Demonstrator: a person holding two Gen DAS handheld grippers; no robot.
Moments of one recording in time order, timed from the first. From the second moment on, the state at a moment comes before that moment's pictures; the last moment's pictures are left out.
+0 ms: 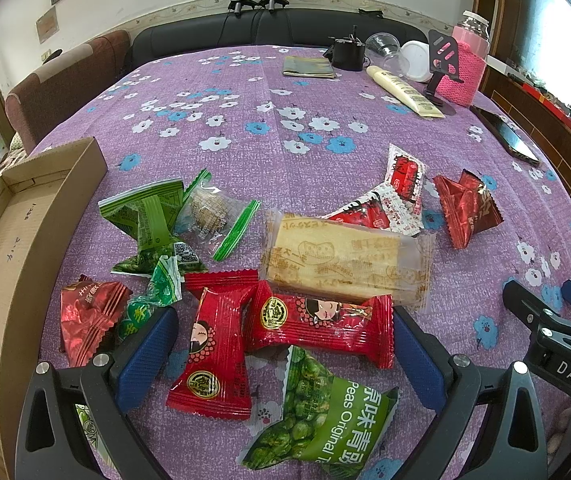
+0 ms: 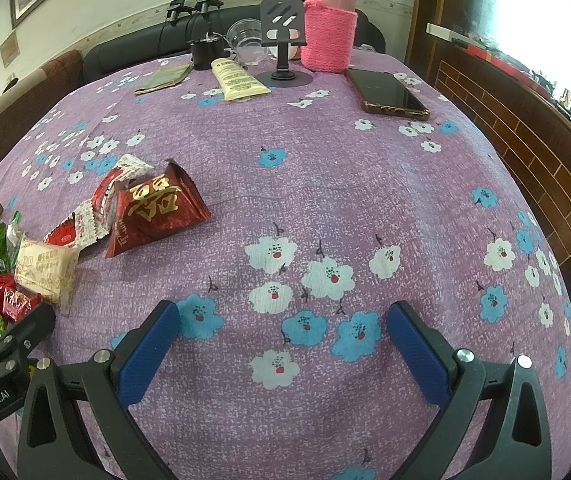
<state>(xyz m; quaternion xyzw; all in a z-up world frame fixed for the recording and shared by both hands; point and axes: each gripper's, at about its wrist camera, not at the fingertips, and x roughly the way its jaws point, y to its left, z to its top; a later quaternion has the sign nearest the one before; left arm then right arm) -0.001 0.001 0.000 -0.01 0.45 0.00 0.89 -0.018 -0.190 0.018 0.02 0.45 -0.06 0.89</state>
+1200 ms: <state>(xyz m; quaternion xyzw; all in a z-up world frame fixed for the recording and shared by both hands) -0.112 0.123 0.105 -0.10 0.35 -0.11 0.93 -0.038 -0.181 0.024 0.03 0.48 -0.09 0.87</state>
